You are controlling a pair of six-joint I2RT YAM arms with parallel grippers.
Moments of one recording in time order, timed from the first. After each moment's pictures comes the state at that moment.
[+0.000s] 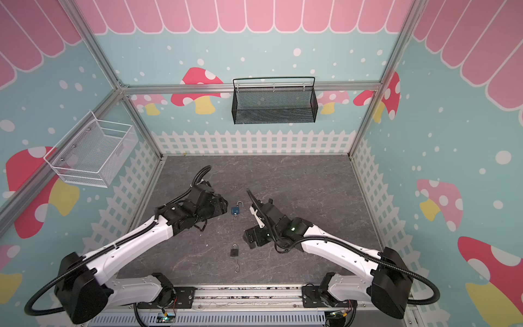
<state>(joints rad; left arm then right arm) -0.60 1.20 0.92 -0.53 -0.18 -0.81 0.95 1.24 0.88 -0.52 -0.06 0.46</state>
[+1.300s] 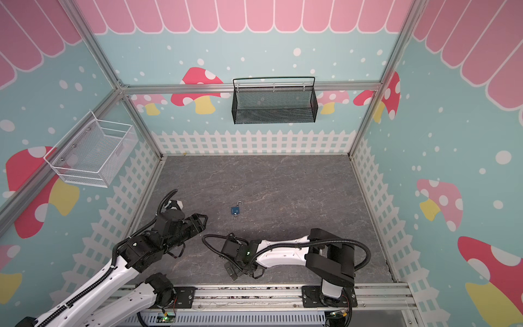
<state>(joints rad) -0.59 0.74 0.68 -0.66 -0.21 -0.97 1.30 1.71 0.98 -0.50 0.13 0.62</state>
